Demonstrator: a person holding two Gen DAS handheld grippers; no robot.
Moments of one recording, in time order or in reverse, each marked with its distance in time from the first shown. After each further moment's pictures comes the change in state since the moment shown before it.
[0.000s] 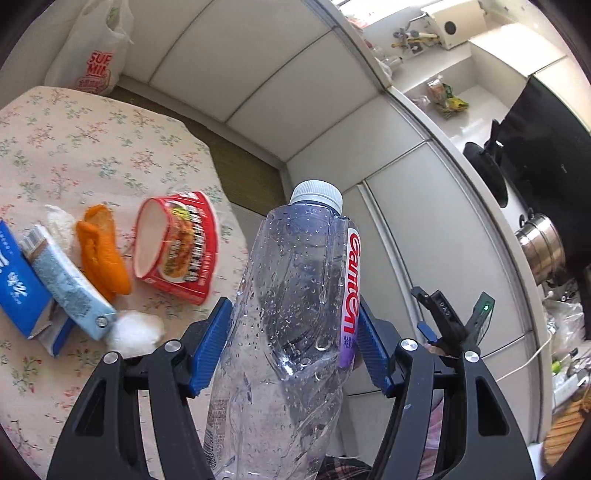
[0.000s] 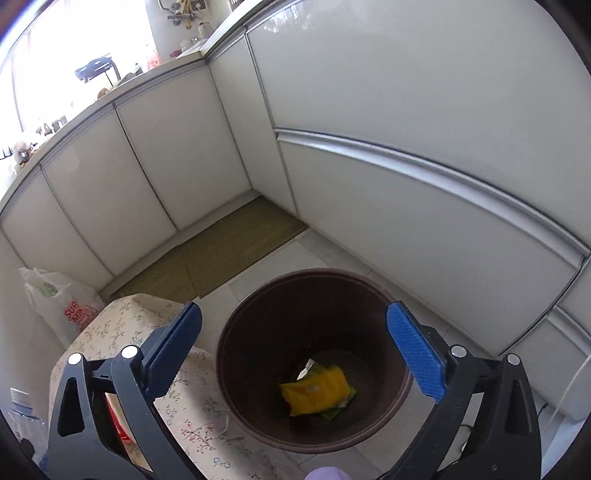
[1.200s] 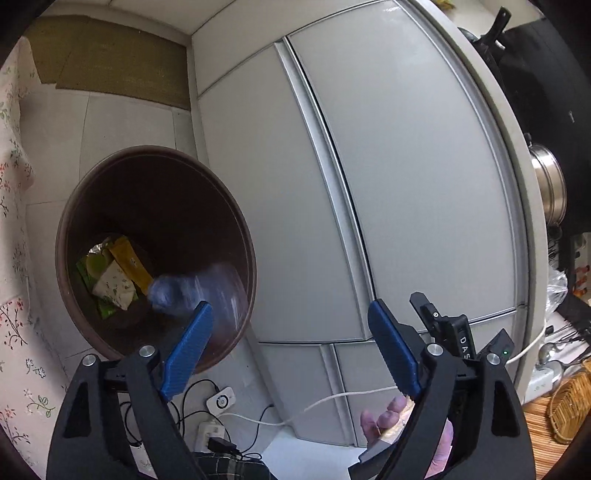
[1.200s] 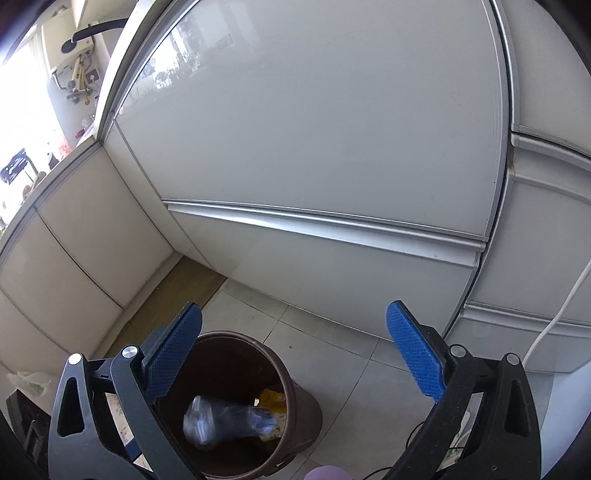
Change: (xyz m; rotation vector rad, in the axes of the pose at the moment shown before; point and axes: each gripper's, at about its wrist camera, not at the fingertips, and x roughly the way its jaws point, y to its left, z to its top) left arm 0.242 -0.158 -0.049 0.016 0.463 -0.205; right arm -0.036 -0.136 0.028 0.304 -0.079 -0.184
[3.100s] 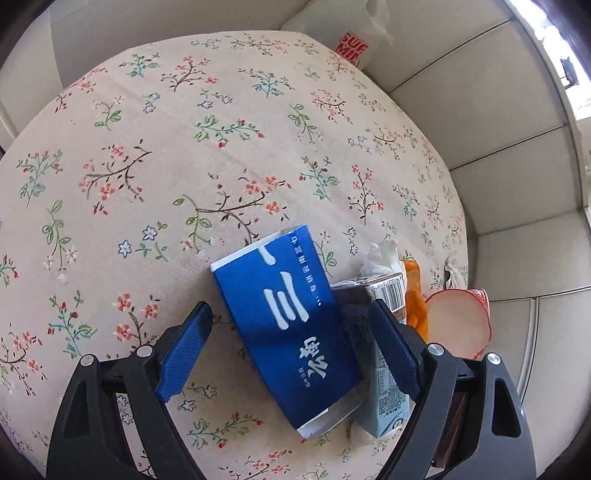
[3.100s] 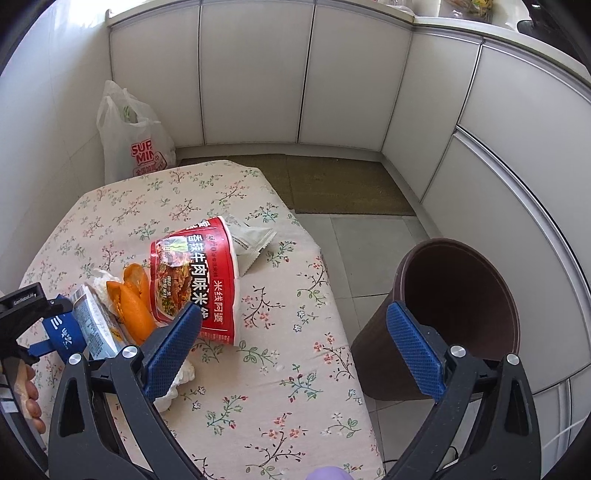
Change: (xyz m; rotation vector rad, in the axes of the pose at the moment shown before) left arm -0.350 0.298 -0.091 -0.649 -0.560 0.710; right arm -0.063 0.285 -0.257 -0.901 0.220 0.338
